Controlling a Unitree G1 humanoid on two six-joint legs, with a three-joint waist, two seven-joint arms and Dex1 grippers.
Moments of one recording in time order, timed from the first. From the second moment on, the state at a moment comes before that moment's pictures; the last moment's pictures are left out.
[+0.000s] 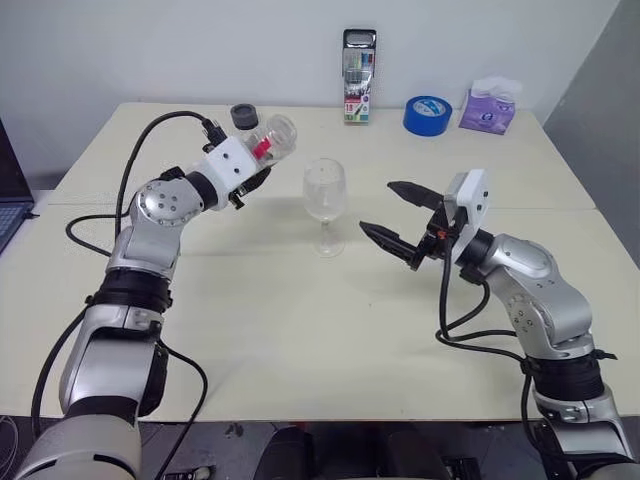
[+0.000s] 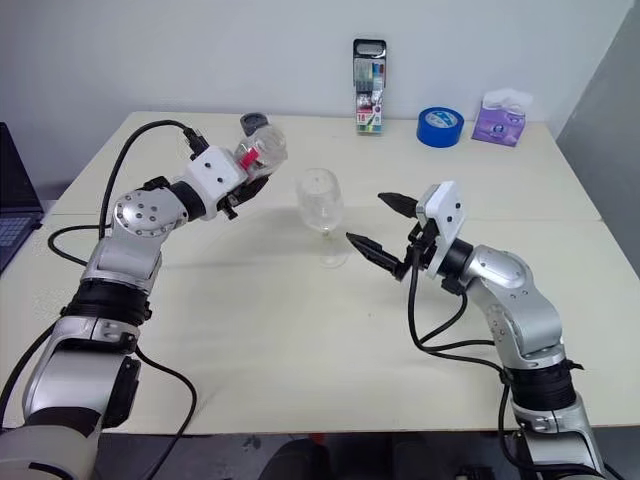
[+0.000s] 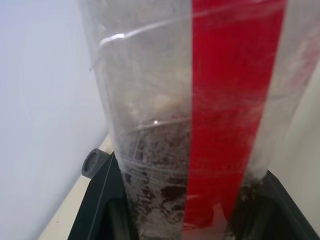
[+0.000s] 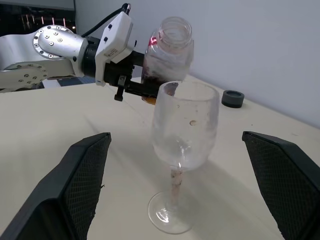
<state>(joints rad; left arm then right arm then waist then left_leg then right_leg) -0.92 0.65 -0.13 0.66 0.18 -0.24 -0.62 -0.49 -0.41 0.04 -0.29 0.44 0.42 0.69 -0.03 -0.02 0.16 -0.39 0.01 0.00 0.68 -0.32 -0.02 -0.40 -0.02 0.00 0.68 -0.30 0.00</state>
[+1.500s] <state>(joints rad) -1.31 0.72 -0.41 1.07 0.68 -0.69 -0.32 -0.47 -0.37 0.06 -0.31 0.42 0.41 0.65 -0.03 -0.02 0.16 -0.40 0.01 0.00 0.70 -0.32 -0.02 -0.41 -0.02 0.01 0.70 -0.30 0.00</state>
